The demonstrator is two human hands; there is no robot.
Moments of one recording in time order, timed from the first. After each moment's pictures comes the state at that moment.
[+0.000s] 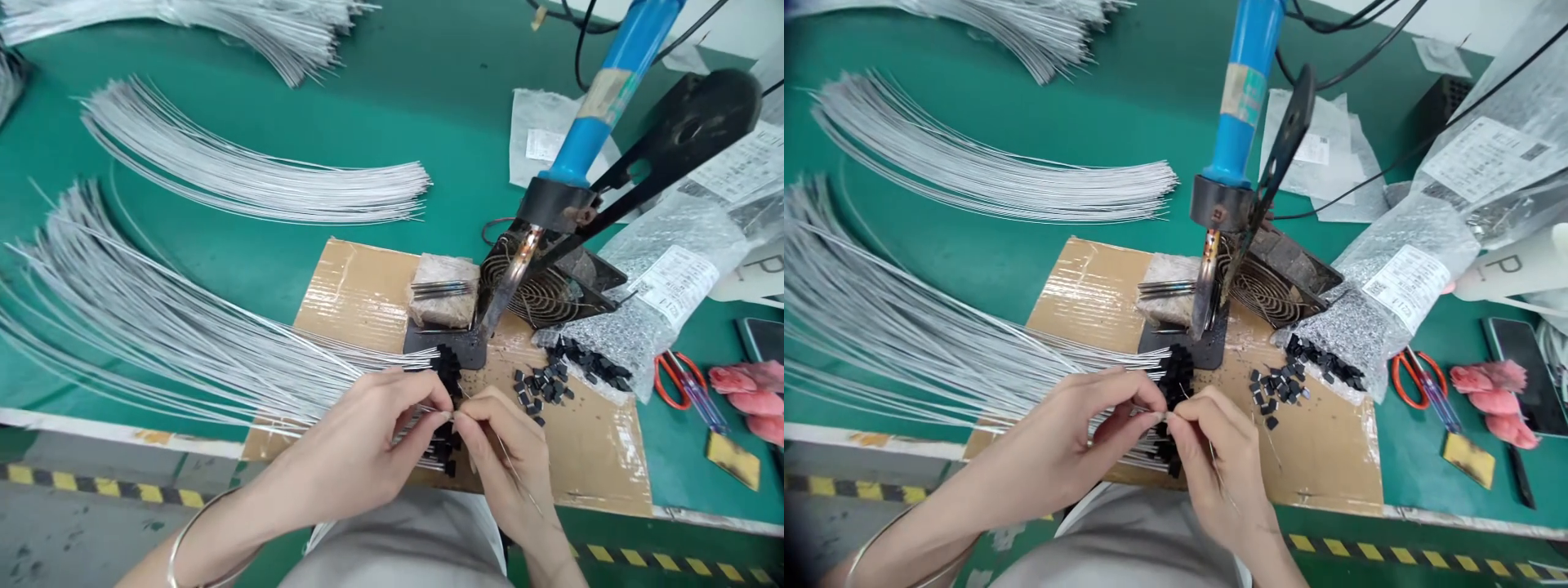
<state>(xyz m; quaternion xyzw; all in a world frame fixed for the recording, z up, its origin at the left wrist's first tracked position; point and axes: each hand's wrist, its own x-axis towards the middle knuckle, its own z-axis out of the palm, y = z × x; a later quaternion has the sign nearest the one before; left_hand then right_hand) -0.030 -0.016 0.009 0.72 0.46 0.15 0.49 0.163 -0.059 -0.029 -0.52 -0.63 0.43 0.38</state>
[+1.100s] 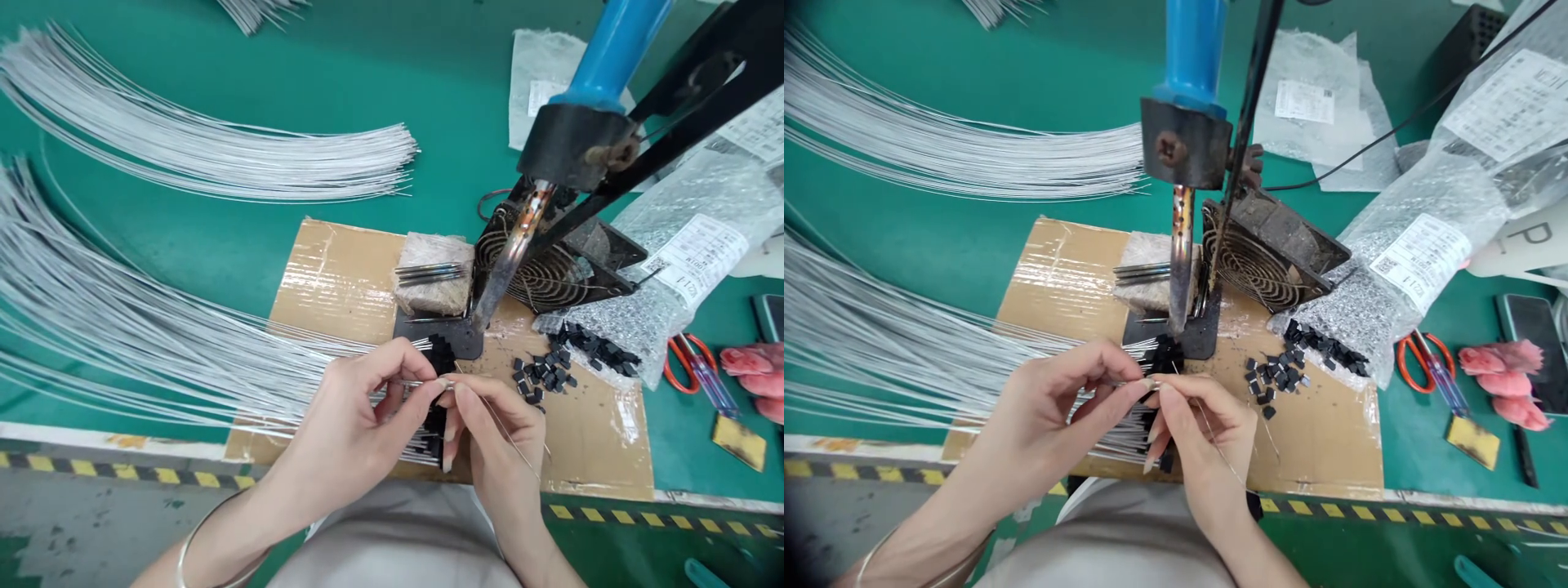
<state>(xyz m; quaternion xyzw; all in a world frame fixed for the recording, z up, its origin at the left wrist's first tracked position) -0.018 -0.016 -0.002 0.61 0.56 0.27 0.49 0.135 -0.059 -0.036 -0.48 -0.26 0.63 0.55</state>
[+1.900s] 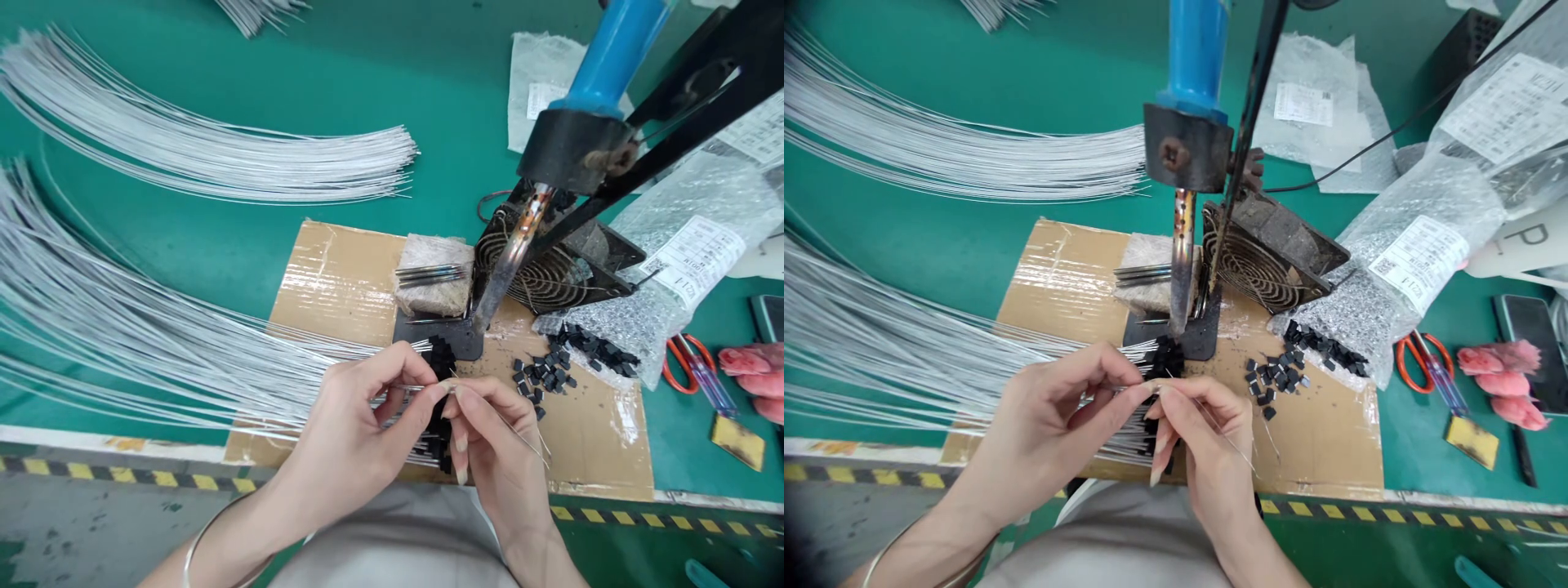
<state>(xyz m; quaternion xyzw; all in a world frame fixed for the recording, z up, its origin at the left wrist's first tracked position) -0.015 -0.018 -0.002 0.63 0.54 0.30 0.47 0.138 -0.053 -0.027 -0.45 -0.14 0.71 0.52</state>
